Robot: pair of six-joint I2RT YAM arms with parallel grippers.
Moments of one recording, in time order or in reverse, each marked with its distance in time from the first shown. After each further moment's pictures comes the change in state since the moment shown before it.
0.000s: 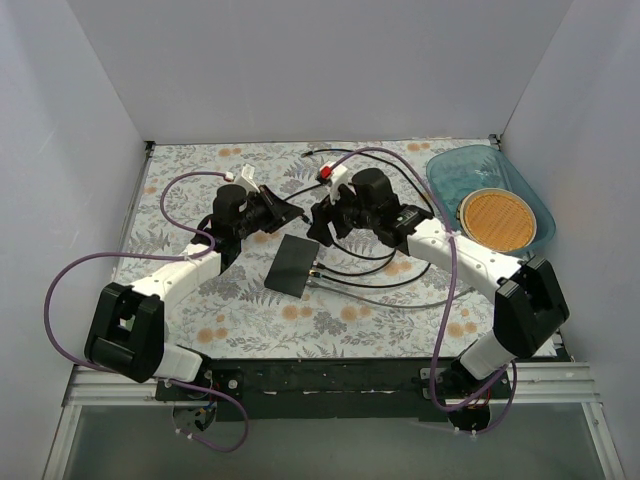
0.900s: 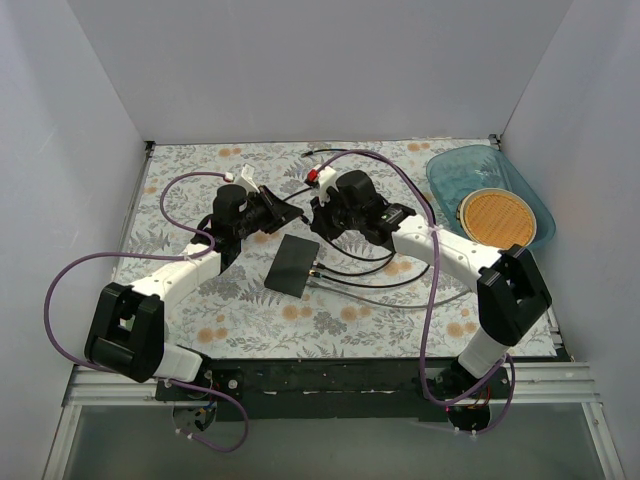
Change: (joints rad) left arm 0.000 0.000 0.003 -0.014 0.002 -0.010; right arm 0.061 0.101 0.055 -0.030 0.125 -0.006
